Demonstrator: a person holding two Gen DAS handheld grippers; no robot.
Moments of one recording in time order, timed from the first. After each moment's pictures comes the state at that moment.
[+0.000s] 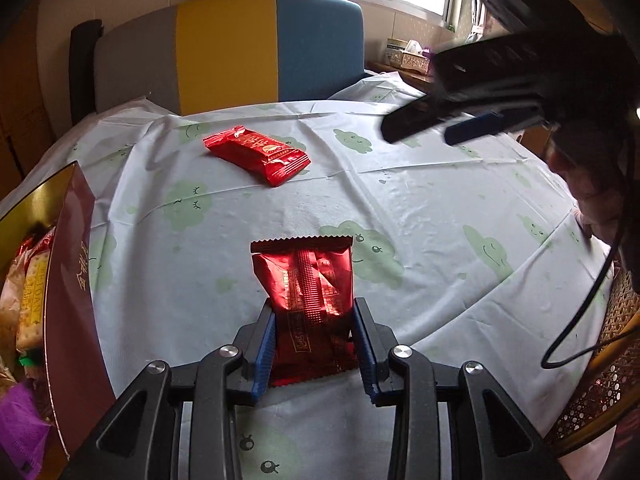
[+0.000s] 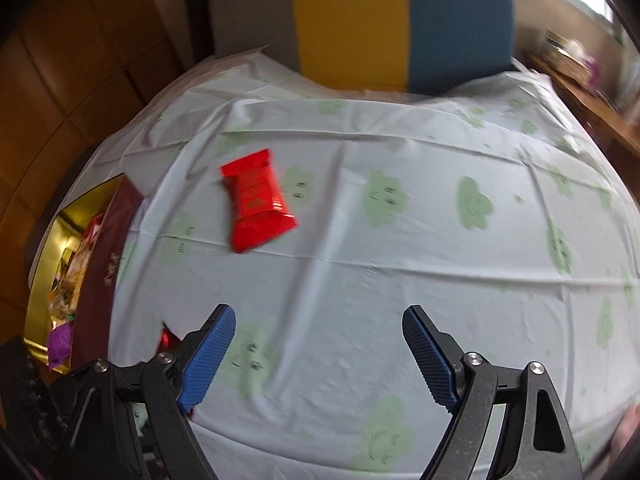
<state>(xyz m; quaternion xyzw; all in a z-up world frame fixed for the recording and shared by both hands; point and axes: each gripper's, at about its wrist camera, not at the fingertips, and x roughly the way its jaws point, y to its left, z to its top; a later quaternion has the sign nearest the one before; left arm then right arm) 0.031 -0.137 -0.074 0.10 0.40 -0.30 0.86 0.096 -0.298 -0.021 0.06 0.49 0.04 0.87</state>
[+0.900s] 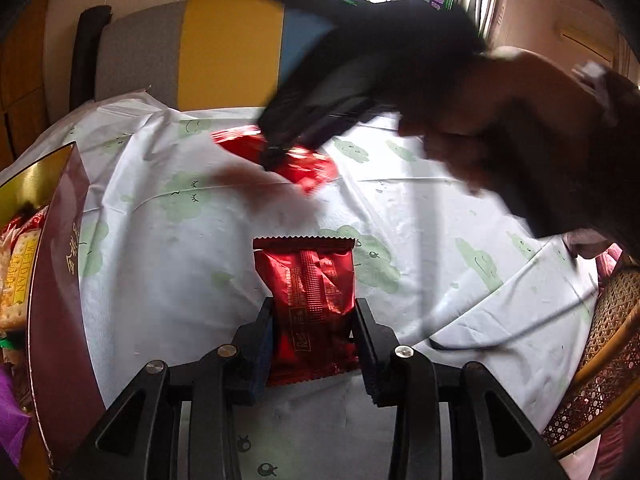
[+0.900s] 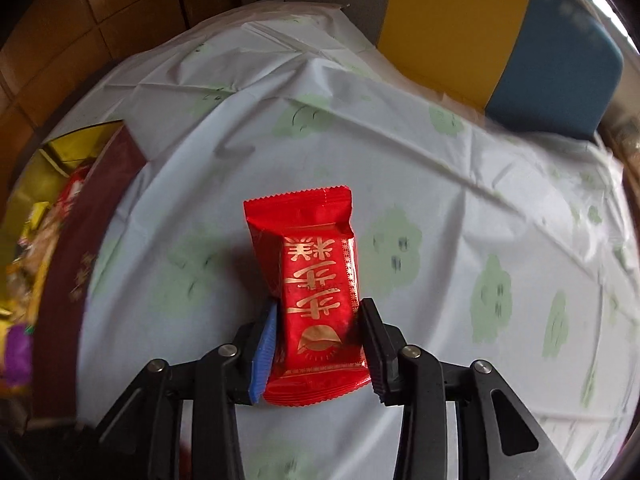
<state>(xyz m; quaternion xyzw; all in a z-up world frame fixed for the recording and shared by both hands) 0.037 -0.124 -0.078 0.05 0.39 -0.32 0.86 0.167 -0.252 -0.052 -0.04 0.55 0.09 0.83</state>
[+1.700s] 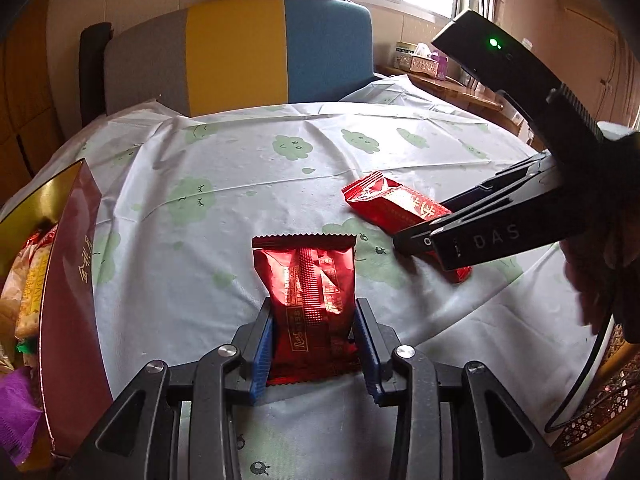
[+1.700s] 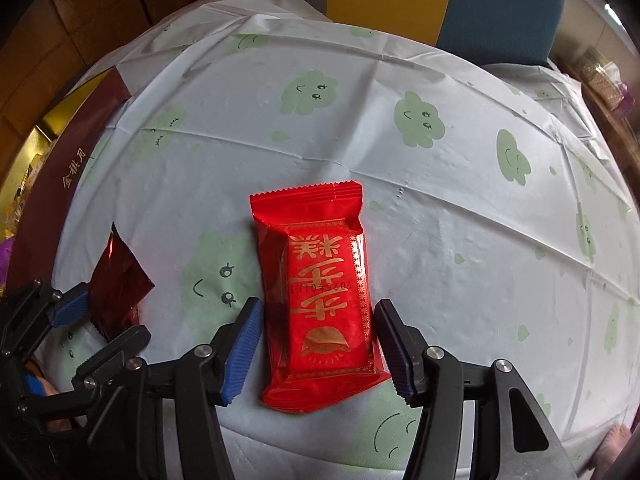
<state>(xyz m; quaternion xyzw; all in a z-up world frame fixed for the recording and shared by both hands) 0.030 -0.141 -0.076 0.10 0.39 -0.28 0.87 0.066 -0.298 -0.090 -0.02 0.57 0.03 0.82</state>
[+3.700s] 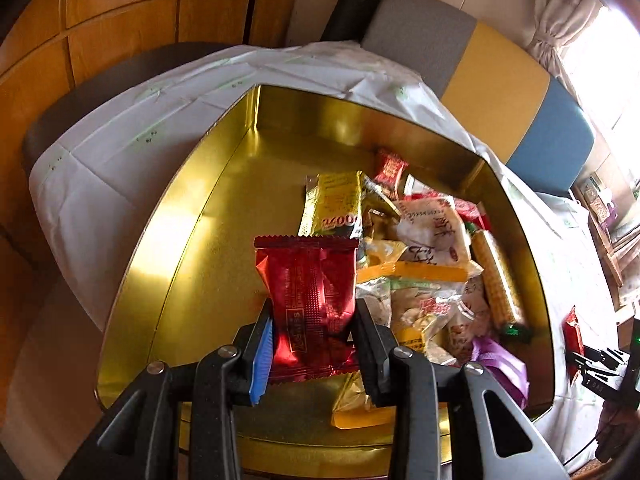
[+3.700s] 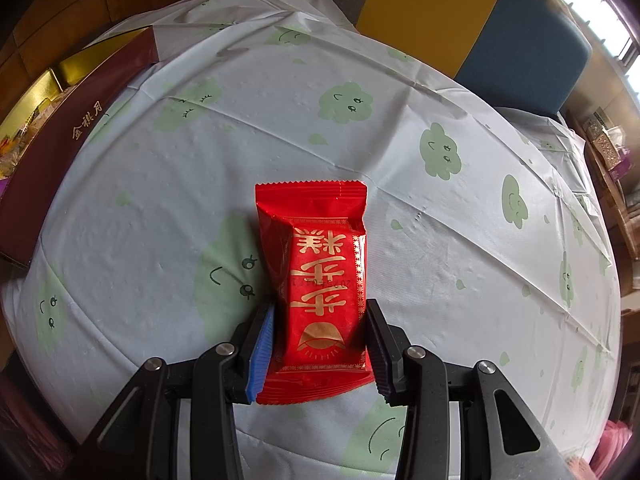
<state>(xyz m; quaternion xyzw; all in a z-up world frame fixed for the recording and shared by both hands) 0.070 0.155 -0.053 -0.13 0.48 0.02 0.87 0.058 -0.257 -0.082 -0.11 0.55 0.04 0.83</state>
